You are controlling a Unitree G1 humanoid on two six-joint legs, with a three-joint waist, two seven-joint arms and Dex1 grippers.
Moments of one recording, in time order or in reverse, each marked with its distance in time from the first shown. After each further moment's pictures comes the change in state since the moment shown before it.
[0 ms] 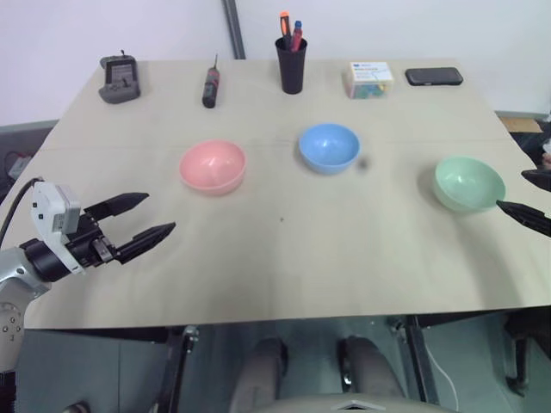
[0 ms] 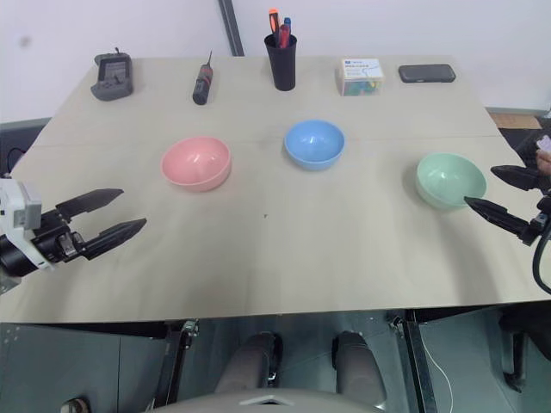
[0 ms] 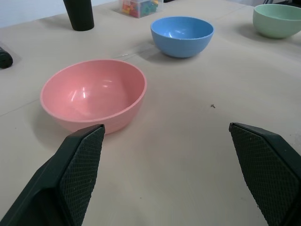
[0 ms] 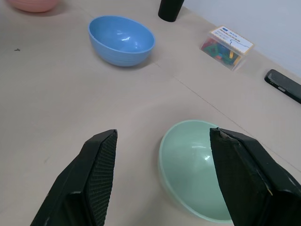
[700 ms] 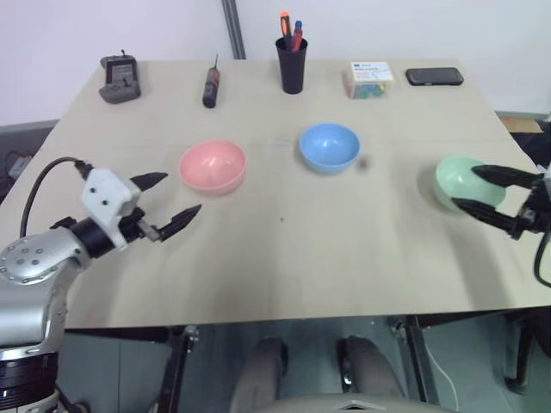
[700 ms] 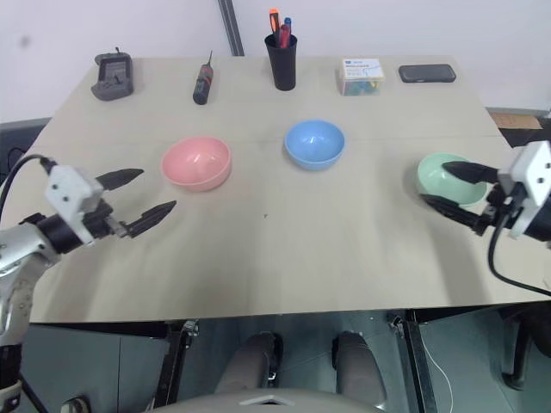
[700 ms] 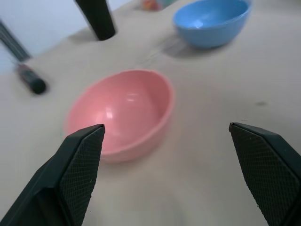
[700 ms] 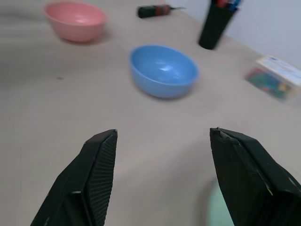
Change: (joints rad) left arm -0.163 -0.066 -0.209 -0.166 0.420 -0.036 0.347; right arm -0.246 0.124 0.298 -0.018 -0.020 -0.014 -0.003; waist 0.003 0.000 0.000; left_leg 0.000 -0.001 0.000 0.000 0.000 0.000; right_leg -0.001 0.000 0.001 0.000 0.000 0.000
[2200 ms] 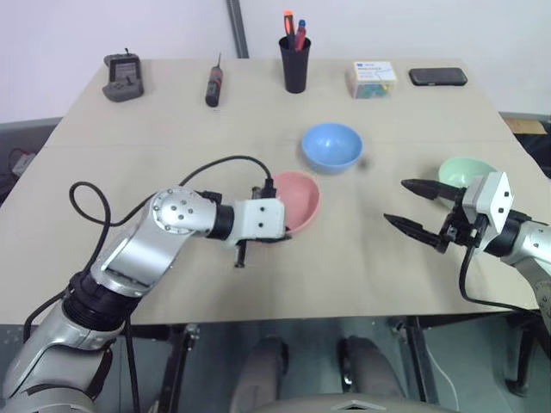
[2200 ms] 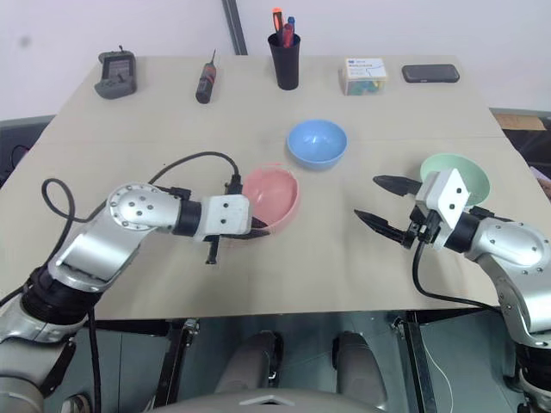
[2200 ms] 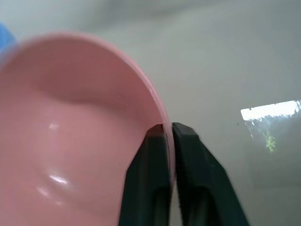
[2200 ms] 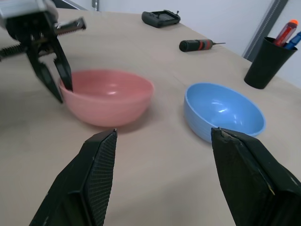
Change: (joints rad) left arm -0.509 -0.026 -0.725 0.000 0.268 0.094 -0.410; right arm 0.040 0.169 0.181 -0.209 -0.103 -0.032 -0.173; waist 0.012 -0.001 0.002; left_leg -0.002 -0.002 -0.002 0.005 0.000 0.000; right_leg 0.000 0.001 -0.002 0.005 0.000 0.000
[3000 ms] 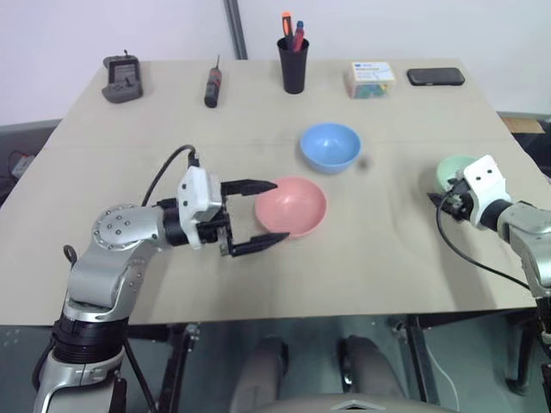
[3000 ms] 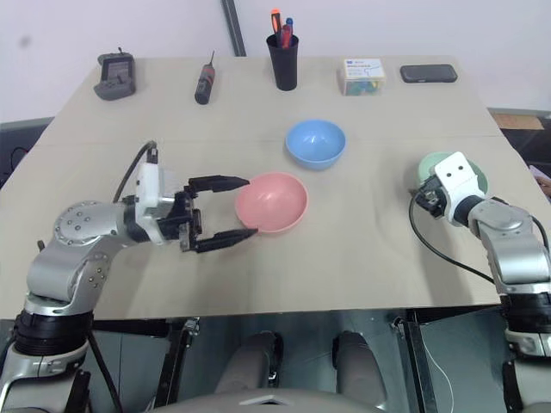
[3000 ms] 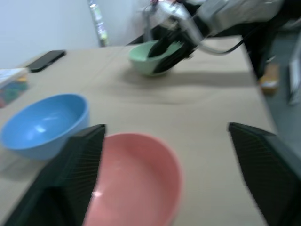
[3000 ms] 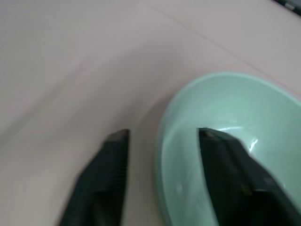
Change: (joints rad) left arm 0.281 -0.120 0.487 -0.071 -0.532 -0.018 -0.008; right arm -0.282 -0.004 0.125 0.530 -0.342 0.199 -0.243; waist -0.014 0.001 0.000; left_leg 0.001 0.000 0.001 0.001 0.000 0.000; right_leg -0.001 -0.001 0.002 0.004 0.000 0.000
